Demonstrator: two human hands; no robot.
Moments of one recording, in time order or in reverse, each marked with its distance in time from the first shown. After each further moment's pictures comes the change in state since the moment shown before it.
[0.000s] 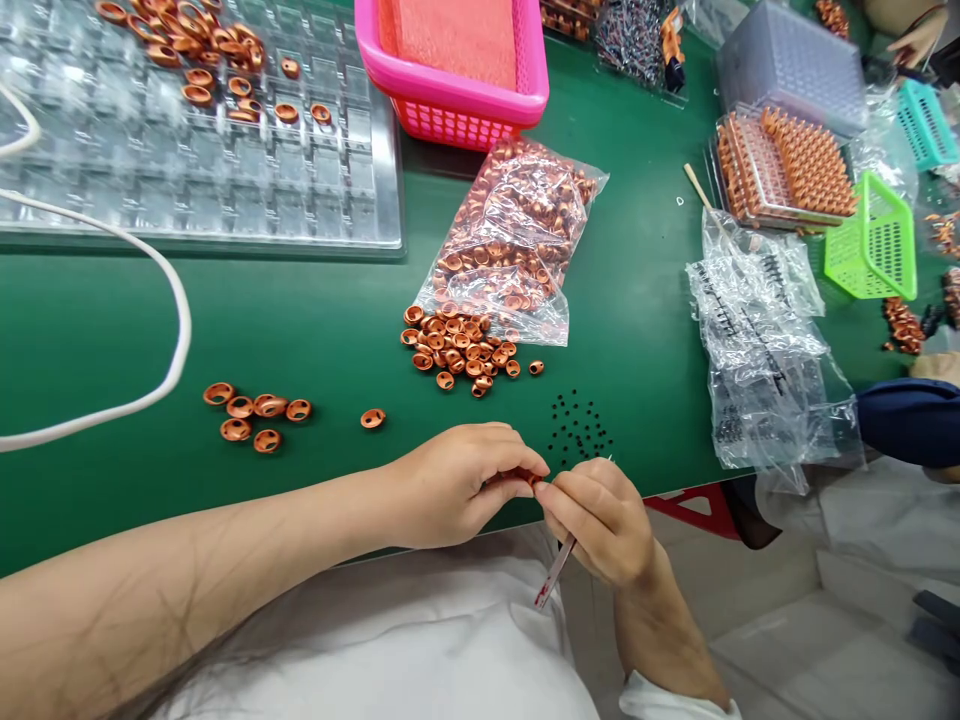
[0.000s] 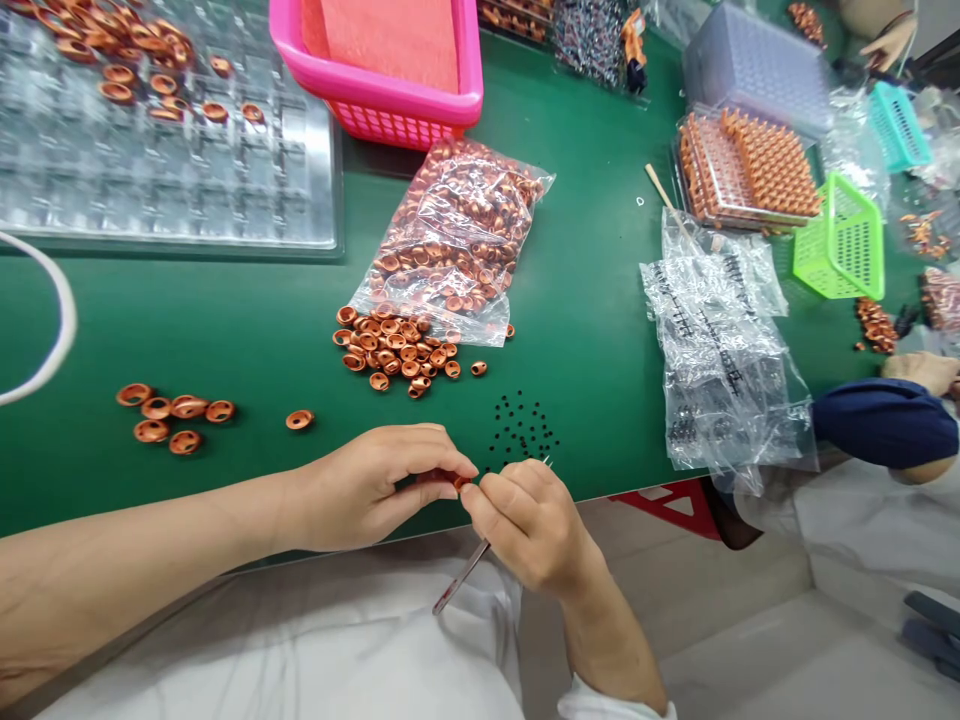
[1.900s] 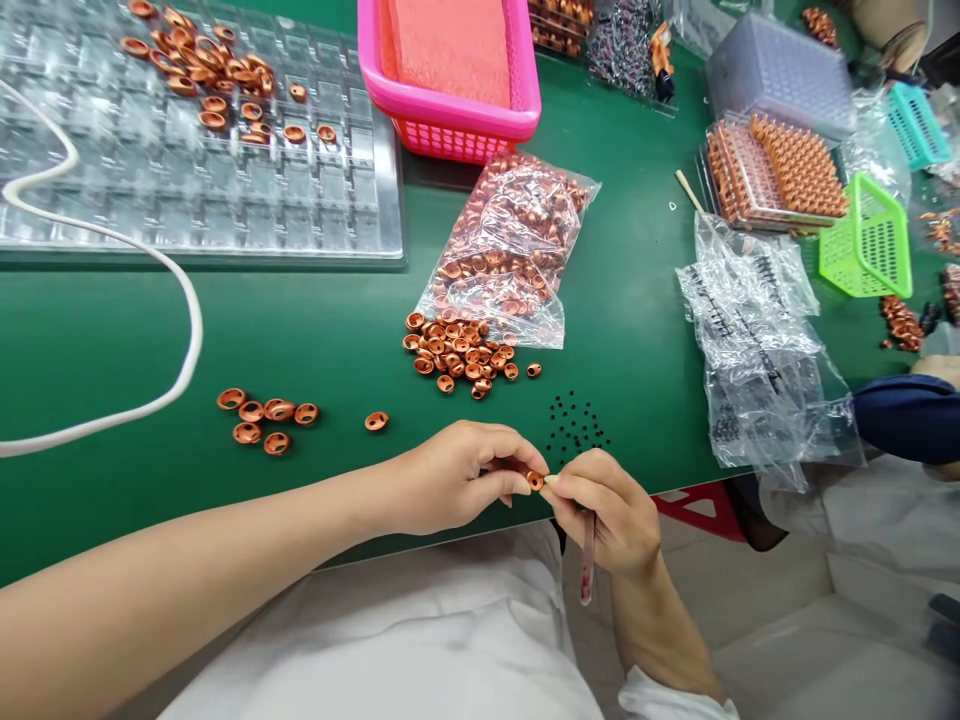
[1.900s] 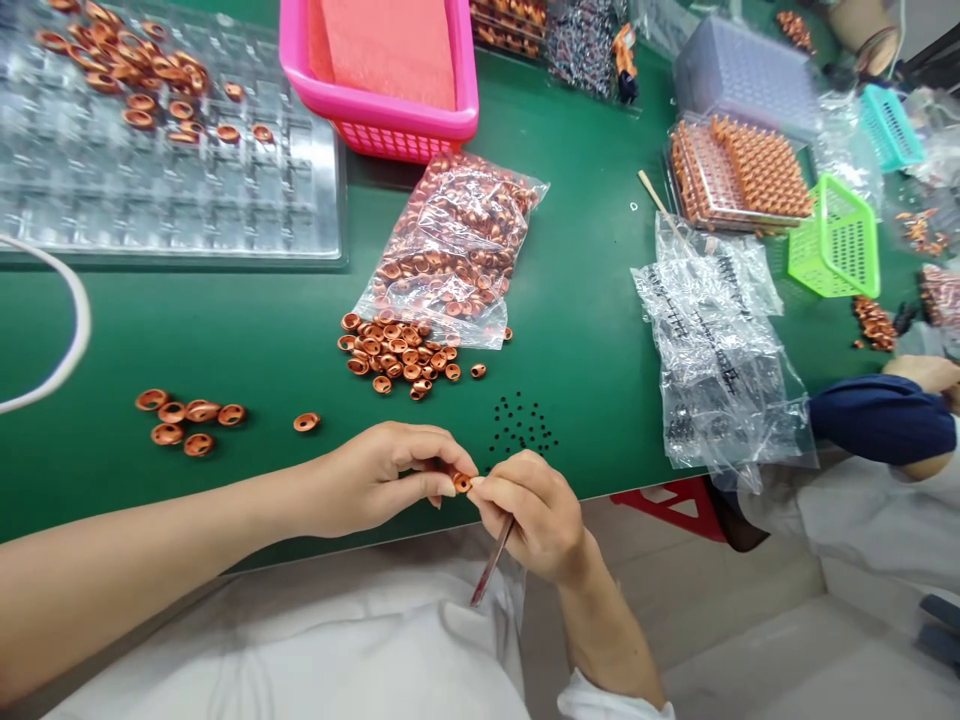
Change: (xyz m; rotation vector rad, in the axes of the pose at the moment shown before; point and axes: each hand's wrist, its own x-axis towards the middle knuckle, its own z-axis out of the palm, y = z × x) left_hand 0.006 0.010 -0.008 -0.342 -0.095 -0.336; right_hand 0.010 -0.001 0.004 0.277 0.200 0.156
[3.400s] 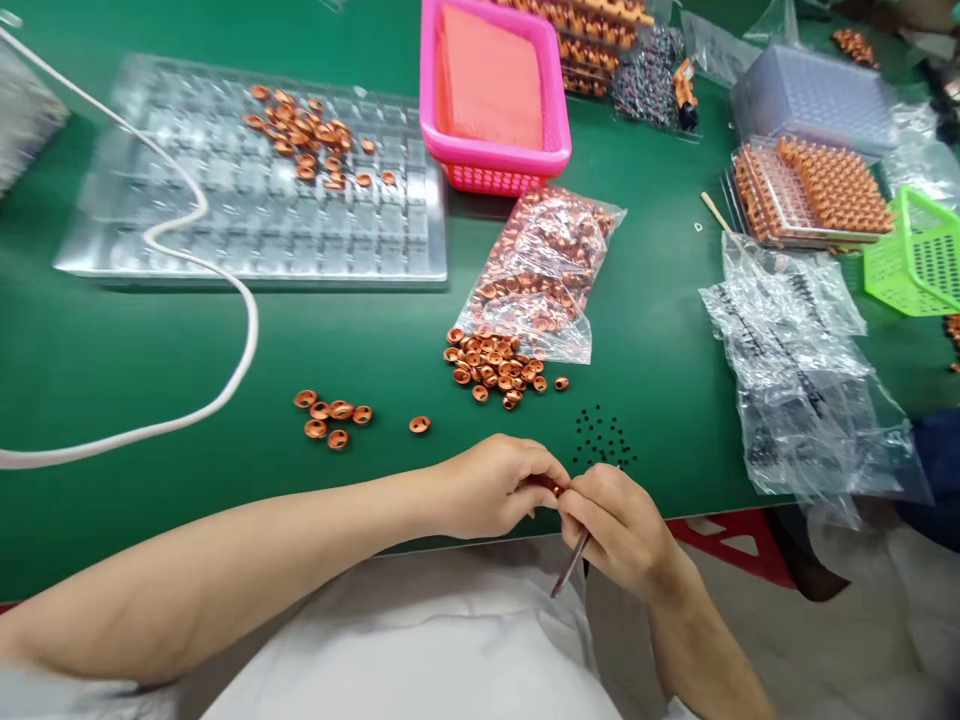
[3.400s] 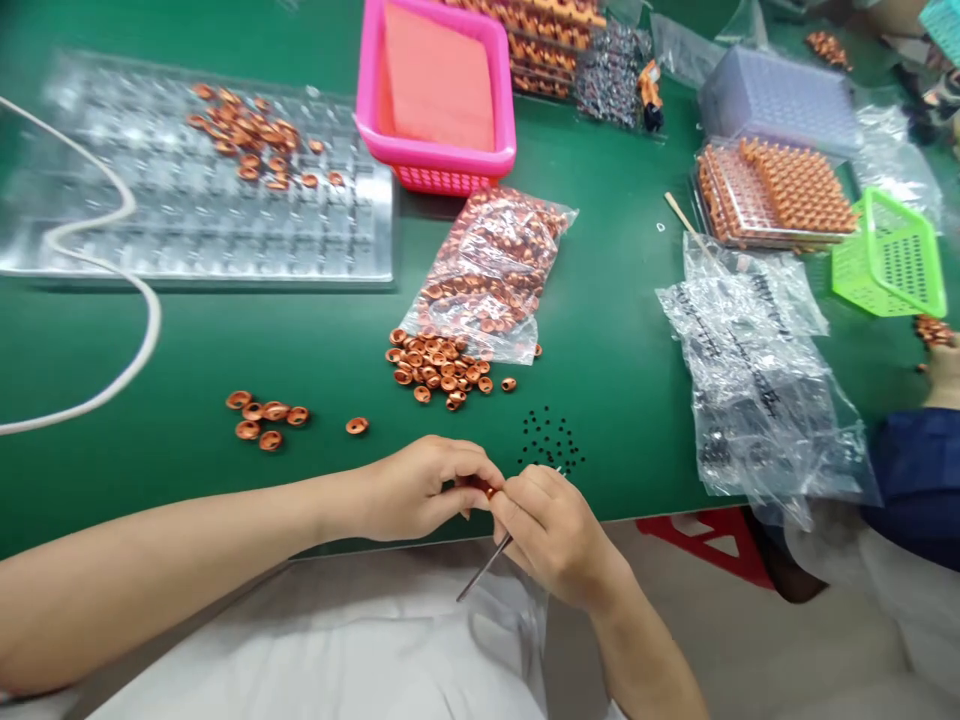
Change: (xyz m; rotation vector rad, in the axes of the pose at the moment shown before) left_hand 0.002 -0.010 0.007 0.224 0.018 0.094; right_hand -0.001 0.004 -0.002 -0.180 -0.342 -0.105
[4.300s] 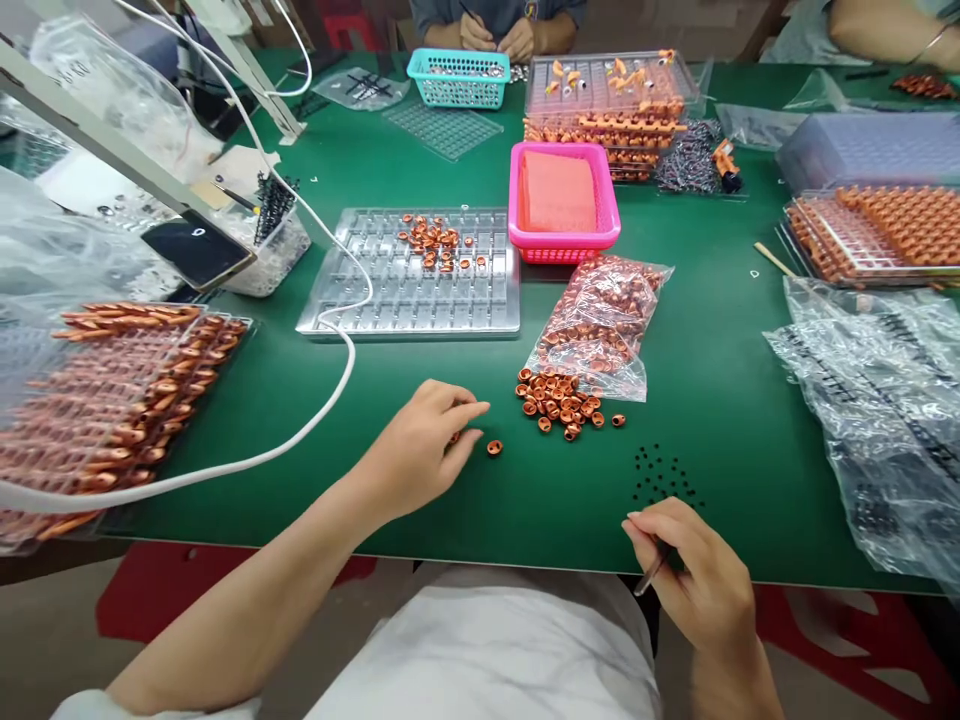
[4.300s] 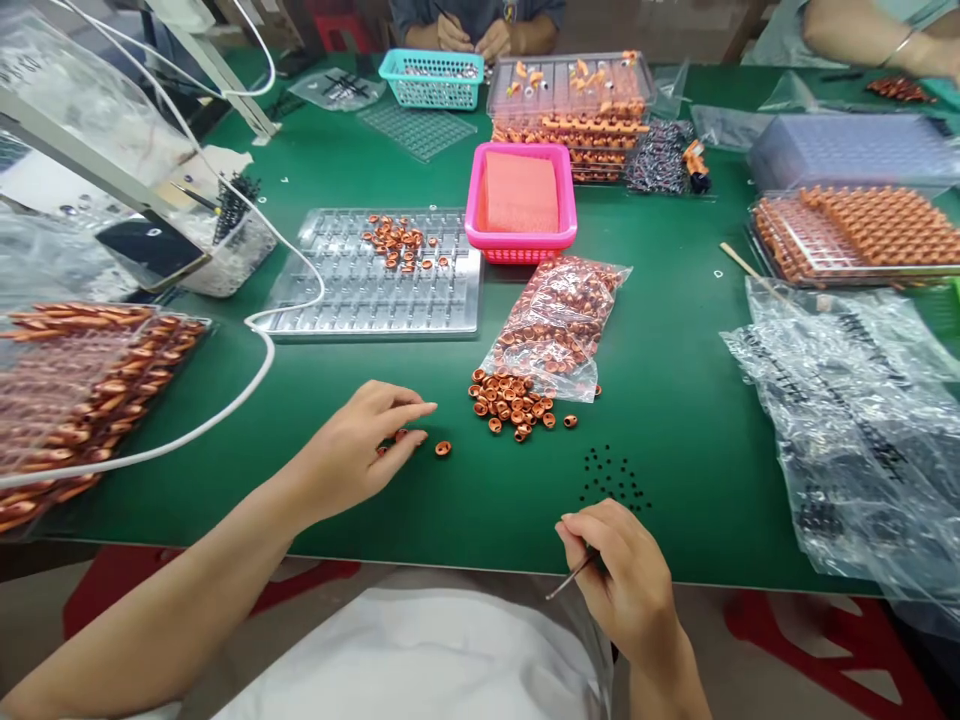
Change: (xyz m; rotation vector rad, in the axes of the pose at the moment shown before) left_hand -0.097 0.005 -0.079 0.914 0.529 -0.118; right_hand 0.006 -0.004 0.013 0.215 0.390 0.120
